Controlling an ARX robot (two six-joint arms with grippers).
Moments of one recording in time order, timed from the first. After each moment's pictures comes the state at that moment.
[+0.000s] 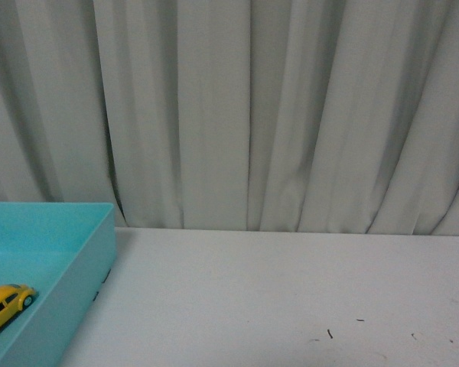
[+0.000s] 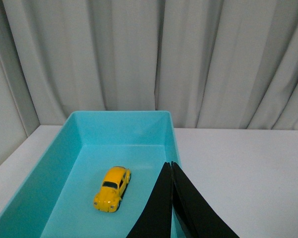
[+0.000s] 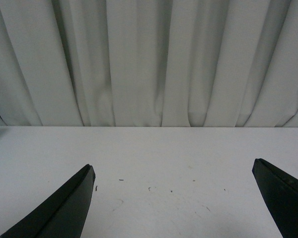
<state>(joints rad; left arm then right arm) 0.00 0.20 0.01 0.20 0.00 0.00 0.00 0.00 0.01 0.00 0.00 -0.01</state>
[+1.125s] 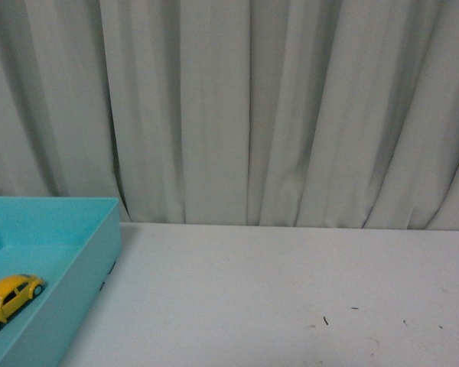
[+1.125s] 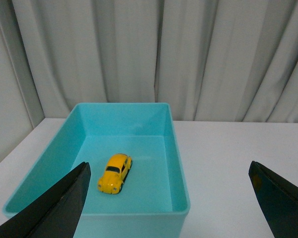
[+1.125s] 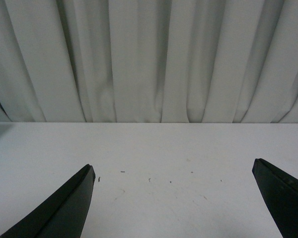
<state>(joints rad) 0.00 0.00 0.01 0.00 0.00 0.00 0.00 0.00 0.01 0.00 0.00 -0.01</state>
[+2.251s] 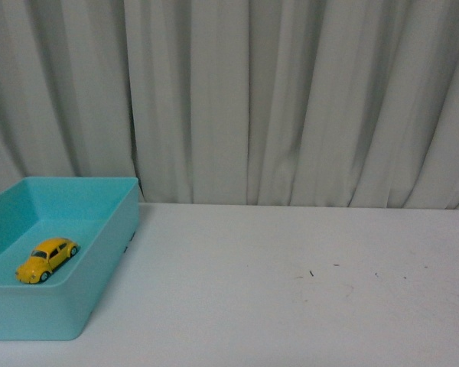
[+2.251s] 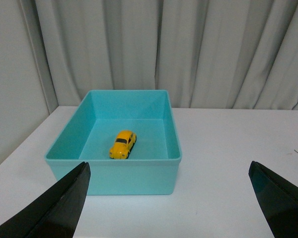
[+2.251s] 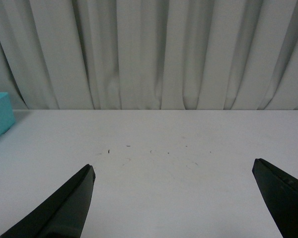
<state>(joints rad) 0.00 0.00 0.01 0.00 0.00 0.00 0.00 0.00 0.01 0.00 0.00 -0.01</state>
